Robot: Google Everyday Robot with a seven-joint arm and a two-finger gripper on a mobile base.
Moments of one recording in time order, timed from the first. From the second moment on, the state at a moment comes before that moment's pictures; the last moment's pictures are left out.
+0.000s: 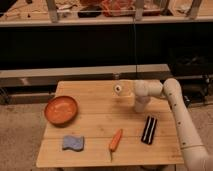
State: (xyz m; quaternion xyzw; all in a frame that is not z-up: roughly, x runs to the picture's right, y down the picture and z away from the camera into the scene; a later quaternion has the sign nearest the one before) arm 0.094 0.011 0.783 0.03 -0.64 0.02 0.77
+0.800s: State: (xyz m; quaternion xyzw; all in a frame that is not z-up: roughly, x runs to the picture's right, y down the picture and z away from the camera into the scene) arm 0.085 0.040 0.770 -0.08 -0.69 -0.04 0.72
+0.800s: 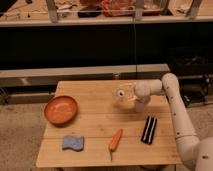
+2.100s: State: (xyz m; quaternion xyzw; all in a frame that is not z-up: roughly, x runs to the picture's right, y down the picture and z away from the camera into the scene) arm 0.024 0.082 0.783 -0.16 -0.72 -0.08 0.68
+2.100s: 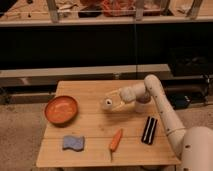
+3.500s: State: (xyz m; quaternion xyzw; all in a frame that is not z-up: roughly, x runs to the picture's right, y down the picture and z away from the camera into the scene) arm 0.040 0.083 0.790 -0.17 -0.66 -0.07 0.72
